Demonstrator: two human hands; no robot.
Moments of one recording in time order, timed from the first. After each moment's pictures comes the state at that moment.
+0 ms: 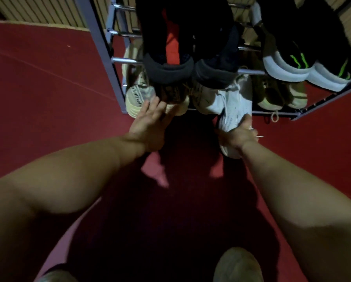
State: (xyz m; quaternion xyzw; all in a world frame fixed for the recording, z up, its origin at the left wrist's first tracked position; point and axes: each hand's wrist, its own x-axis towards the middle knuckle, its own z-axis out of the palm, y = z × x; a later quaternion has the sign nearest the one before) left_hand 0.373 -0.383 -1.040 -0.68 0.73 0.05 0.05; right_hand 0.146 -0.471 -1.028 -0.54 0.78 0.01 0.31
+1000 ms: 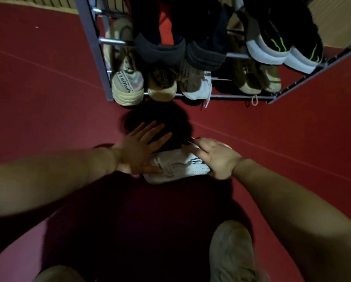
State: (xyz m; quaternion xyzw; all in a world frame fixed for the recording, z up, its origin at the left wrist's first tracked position) left_hand 0.379 -0.315 -1.067 -0.50 0.85 0.15 0.04; right_hand 0.115 -0.387 -1.028 -0.91 0.28 0.28 0.10
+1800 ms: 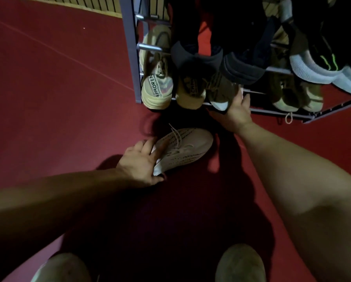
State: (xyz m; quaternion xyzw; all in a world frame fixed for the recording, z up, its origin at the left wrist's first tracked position) left_hand 0.381 -0.275 -1.058 -0.69 0.69 0.23 0.05; right_hand 0.198 -0.493 -1.035 -0.72 0.63 -0.04 0.29
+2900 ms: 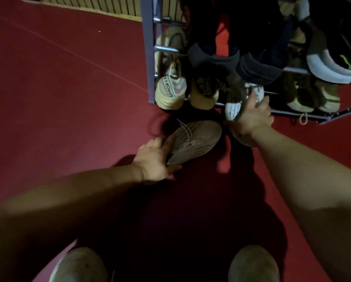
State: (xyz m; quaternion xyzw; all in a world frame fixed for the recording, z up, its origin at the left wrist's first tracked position) left_hand 0.386 -0.280 -1.054 -0.72 0.62 0.30 -0.03; right_hand 0.198 -0.475 -1.018 -0.71 0.68 0.07 0.16
